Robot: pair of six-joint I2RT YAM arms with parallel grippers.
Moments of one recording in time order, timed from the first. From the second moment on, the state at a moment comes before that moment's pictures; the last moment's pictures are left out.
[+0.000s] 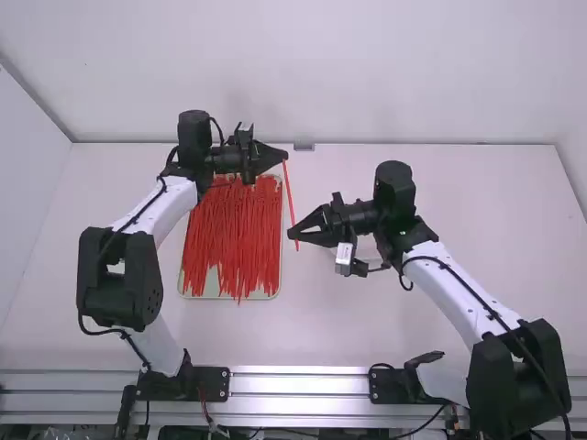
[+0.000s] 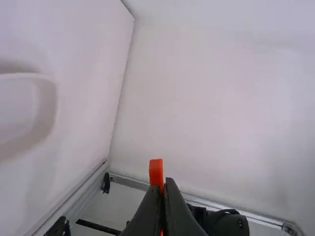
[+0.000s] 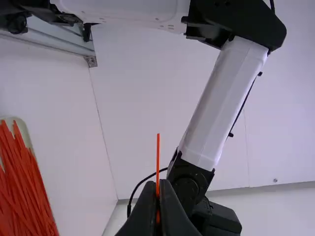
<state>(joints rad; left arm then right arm) -0.08 1.80 1.31 0.14 1.20 -1.41 0.37 1.37 0.88 0.28 -1.47 -1.64</state>
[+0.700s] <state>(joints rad) -0.08 1.80 1.28 0.14 1.21 -1.41 0.38 1.37 0.88 0.28 -1.45 -1.64</state>
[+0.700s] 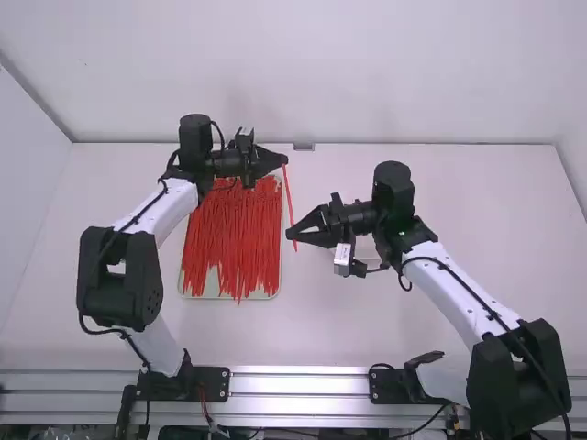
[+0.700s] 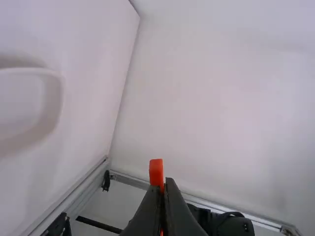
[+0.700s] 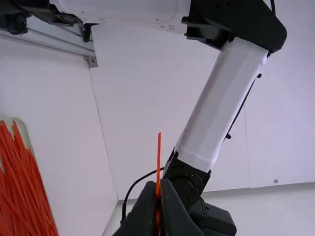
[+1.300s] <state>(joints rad) -0.10 1.80 1.28 0.14 1.21 -1.41 0.38 1.37 0.88 0.37 -1.40 -1.58</state>
